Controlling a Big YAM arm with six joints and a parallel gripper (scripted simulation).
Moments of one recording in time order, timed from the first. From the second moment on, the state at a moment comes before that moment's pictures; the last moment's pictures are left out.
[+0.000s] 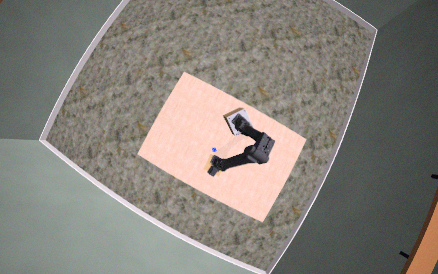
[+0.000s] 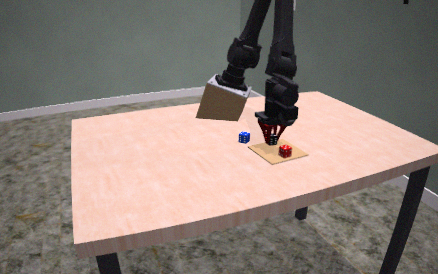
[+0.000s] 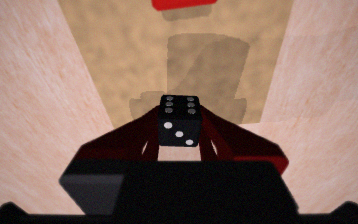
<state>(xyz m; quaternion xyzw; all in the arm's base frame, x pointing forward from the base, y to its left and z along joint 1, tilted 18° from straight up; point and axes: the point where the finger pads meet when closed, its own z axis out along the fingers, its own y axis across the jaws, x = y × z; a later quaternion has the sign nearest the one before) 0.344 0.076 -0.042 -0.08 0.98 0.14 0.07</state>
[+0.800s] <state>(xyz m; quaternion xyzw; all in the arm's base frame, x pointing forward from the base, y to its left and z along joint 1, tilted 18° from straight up) 0.344 0.076 -0.042 -0.08 0.98 0.14 0.07</state>
